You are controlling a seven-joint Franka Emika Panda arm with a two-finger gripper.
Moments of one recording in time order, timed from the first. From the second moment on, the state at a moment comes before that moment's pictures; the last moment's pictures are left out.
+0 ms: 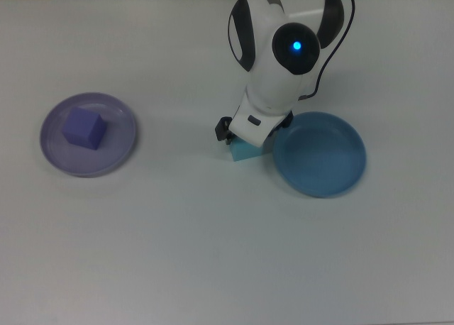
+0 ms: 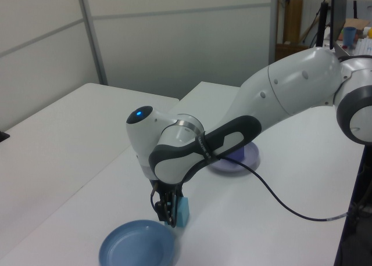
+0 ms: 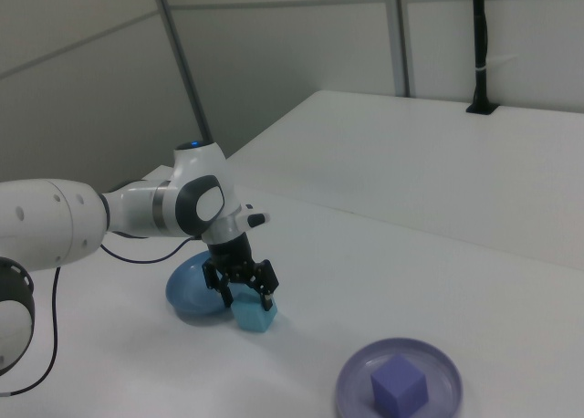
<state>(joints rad) 0.28 0.48 0.01 -1.65 -0.12 2.00 0.03</state>
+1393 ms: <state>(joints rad) 0.35 0.45 0.02 -1.55 -0.08 2.00 0.23</state>
